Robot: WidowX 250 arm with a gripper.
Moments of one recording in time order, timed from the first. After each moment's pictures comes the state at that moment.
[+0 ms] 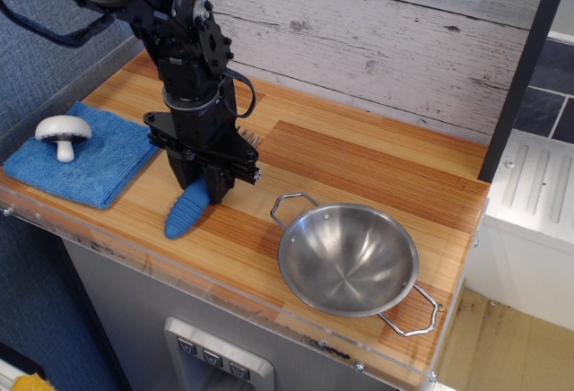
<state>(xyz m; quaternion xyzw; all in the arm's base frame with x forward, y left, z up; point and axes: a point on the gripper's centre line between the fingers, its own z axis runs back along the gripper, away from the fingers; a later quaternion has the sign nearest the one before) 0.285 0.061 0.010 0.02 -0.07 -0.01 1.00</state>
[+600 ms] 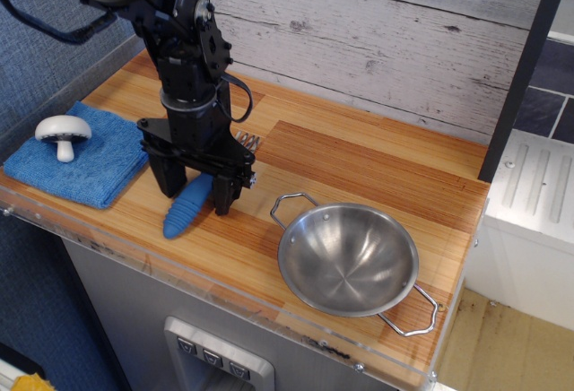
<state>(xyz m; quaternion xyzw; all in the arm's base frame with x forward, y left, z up) 0.278 0.065 0.010 0.03 -0.03 0.02 1.00</state>
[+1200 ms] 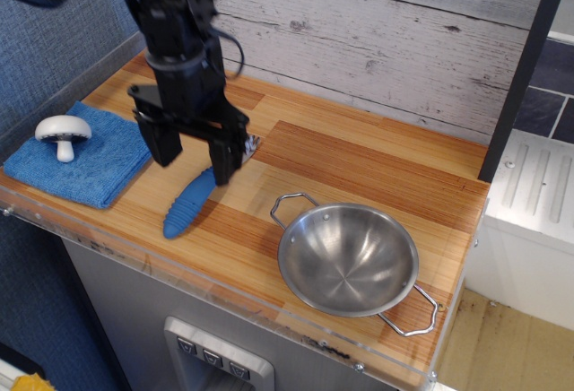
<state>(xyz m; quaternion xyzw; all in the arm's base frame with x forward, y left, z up) 0.279 0.067 0.053 0.00 -0.06 0.01 1.00</state>
